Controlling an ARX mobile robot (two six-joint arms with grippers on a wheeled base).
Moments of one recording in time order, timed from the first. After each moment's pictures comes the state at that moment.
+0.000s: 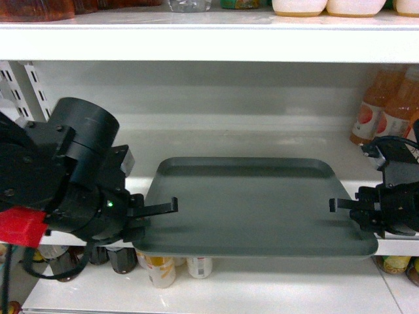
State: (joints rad) left arm -0.26 2.06 0.98 0.12 -0.03 -0.32; right arm 0.05 2.11 0.95 0.34 -0.08 0.16
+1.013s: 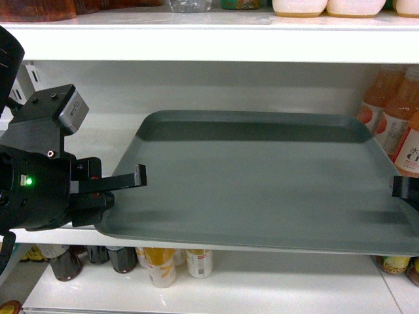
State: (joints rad) left arm -0.29 1.61 0.71 0.13 -0.08 -0.32; right arm 0.07 1.62 0.59 0.41 -0.11 0.20
